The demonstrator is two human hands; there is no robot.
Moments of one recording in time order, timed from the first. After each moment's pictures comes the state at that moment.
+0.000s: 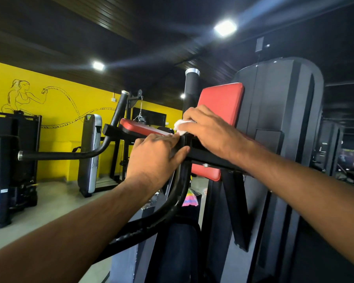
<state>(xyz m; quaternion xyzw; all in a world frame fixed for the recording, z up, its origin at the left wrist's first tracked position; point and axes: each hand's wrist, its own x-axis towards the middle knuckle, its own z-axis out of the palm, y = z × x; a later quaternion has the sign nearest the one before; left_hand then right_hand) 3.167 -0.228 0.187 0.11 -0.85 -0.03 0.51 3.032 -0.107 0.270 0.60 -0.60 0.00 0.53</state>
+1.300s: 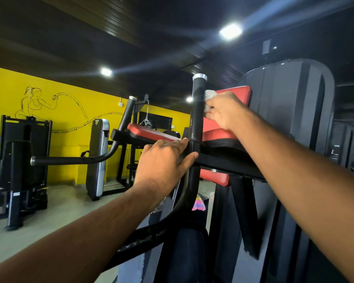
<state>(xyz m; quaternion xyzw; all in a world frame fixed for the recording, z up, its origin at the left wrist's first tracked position) 3.168 -0.236 0.187 0.12 -0.87 -0.03 0.48 3.035 -0.158 0.325 0.32 -0.60 0.73 0.03</state>
